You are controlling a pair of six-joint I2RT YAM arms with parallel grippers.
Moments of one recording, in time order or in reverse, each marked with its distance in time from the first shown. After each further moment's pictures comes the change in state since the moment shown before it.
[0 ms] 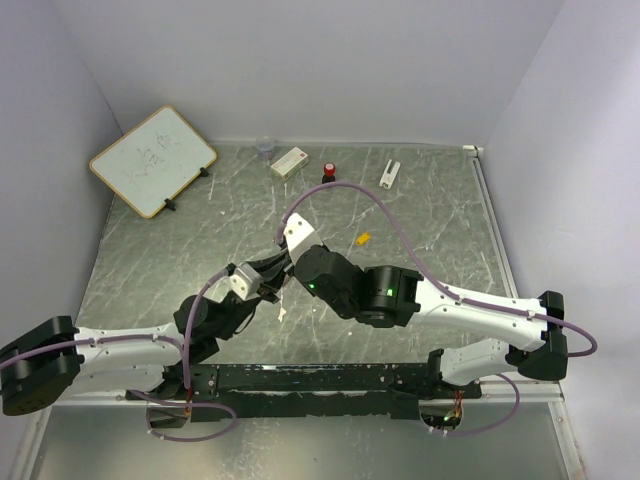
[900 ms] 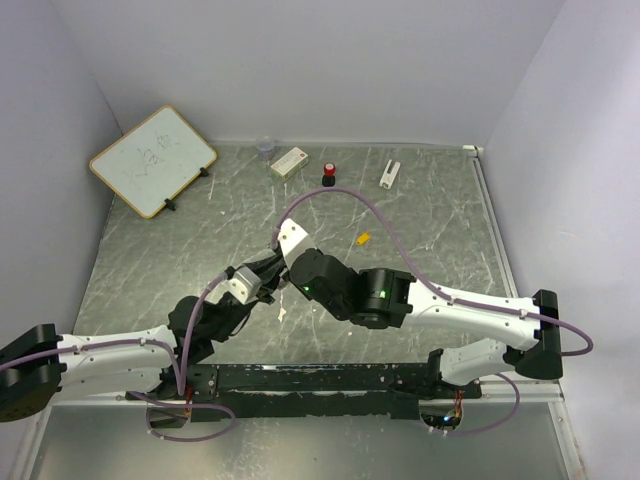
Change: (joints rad) left arm -0.021 -0.103 0.014 -0.133 -0.025 0.081; right arm 0.000 0.016 -0.032 0.037 -0.048 0.002
